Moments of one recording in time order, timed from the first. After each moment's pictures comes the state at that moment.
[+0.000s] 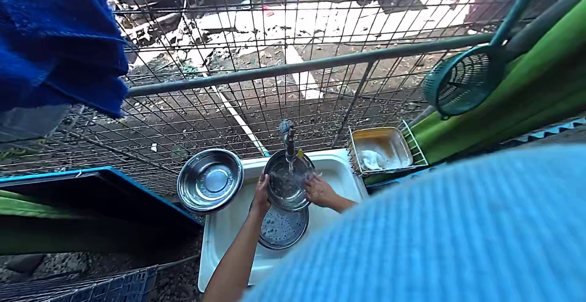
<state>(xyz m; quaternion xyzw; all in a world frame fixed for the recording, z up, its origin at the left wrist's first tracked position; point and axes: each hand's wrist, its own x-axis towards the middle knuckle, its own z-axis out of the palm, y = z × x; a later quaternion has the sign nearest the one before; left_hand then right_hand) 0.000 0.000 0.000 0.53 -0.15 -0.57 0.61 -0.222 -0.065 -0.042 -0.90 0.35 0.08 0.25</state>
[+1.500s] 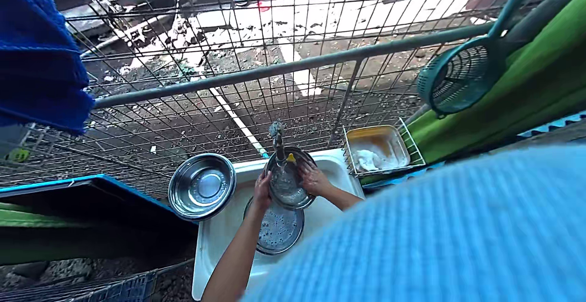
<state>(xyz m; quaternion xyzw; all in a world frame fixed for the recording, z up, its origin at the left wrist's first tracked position) -0.019 -0.030 0.016 0.53 -0.14 -0.59 0.59 -0.224 -0.111 -0.059 -0.91 0.37 0.01 0.20</state>
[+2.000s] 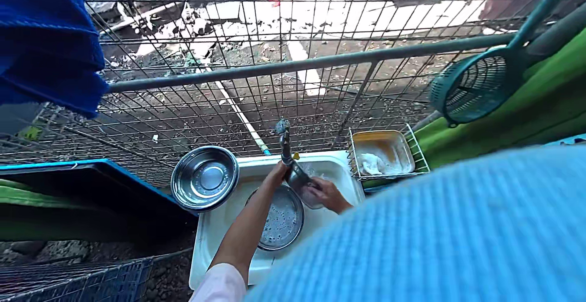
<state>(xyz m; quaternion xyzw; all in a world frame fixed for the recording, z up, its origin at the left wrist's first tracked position) -0.034 -0.081 0.043 0.58 -0.29 -0.66 0.38 -0.237 -0.045 0.066 -0.73 0.43 -0.23 0.48</state>
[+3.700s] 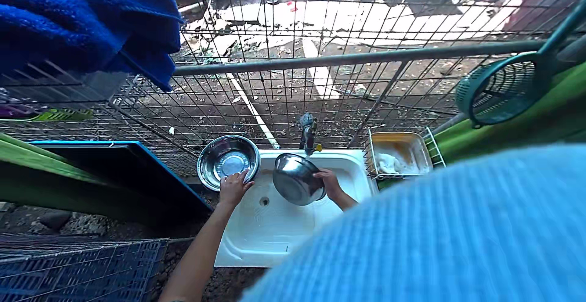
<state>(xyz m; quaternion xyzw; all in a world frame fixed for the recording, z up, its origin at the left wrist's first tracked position) 0.149 0.058 0.012 0.79 -0.59 -0.18 0.03 -0.174 -0.054 0.012 -0.43 0.55 -0.31 0.64</state>
